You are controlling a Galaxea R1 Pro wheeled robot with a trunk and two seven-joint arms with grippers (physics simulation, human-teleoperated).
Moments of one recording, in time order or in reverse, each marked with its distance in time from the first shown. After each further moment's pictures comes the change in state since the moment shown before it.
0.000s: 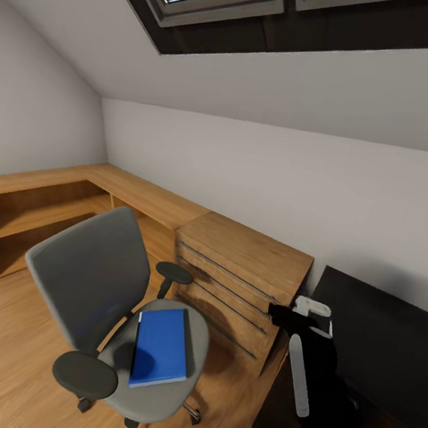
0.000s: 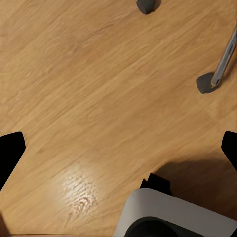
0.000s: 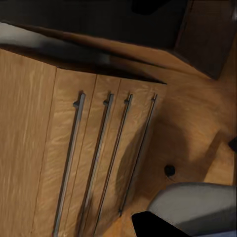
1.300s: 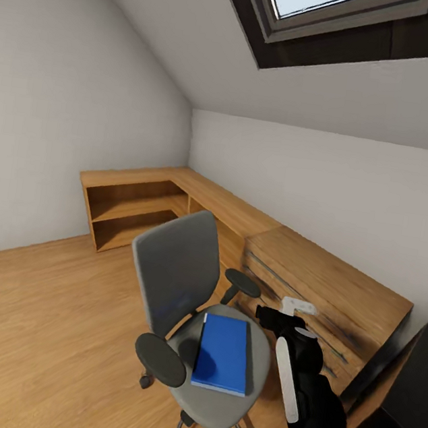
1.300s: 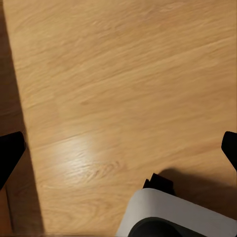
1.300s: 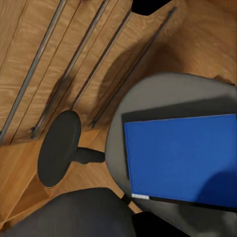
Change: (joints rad) left arm 0.000 0.005 0.004 0.000 0.003 -0.002 0.003; right arm 0.015 0.003 0.097 0.014 0.000 0.000 -0.026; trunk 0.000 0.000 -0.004
